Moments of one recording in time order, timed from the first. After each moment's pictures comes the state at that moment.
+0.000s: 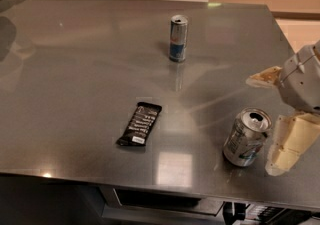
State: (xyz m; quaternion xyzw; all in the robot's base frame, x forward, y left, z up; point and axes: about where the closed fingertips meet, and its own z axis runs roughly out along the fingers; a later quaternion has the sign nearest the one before) arm 0.377 -0.182 0.912 -0.66 0.73 0.09 0.17
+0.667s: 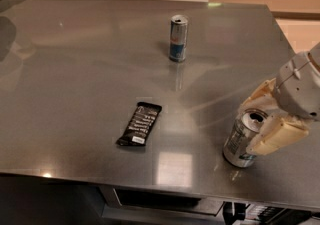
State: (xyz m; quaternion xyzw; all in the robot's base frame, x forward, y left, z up) arm 0.369 -0.174 0.905 -0.67 0.72 0.11 0.16
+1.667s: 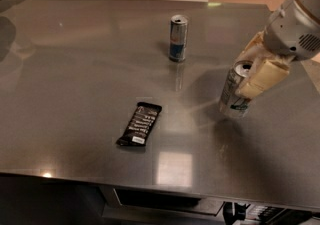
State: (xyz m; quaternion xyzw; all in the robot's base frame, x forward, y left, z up) arm 0.457 -0.174 0.949 -0.63 0.75 0.10 0.18
